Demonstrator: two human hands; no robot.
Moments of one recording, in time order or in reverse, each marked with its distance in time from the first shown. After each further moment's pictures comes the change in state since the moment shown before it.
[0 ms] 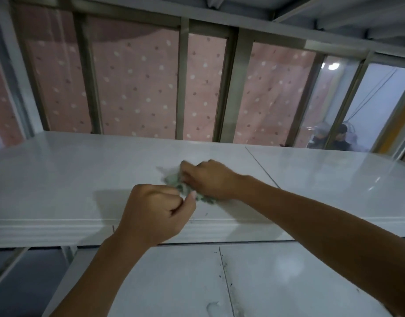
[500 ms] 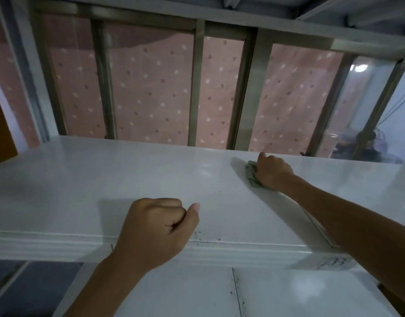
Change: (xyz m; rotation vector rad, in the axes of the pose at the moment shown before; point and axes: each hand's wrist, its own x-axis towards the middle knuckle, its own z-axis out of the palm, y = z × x) left_hand -0.007 -0.003 -0.001 -0.048 -0.098 -0.195; right_hand -0.012 0.137 0.022 -0.131 -0.073 0.791
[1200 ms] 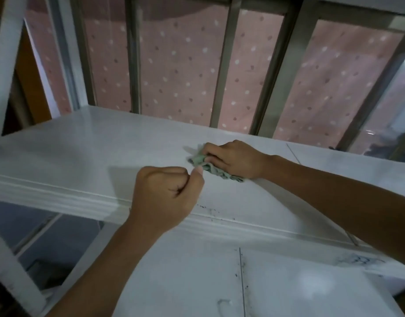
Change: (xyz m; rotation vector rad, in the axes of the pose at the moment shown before) left_hand 0.000 0.001 -0.002 0.030 0.220 -0.159; right_hand -0.019 -0.105 -0.015 0.133 0.133 -1.046
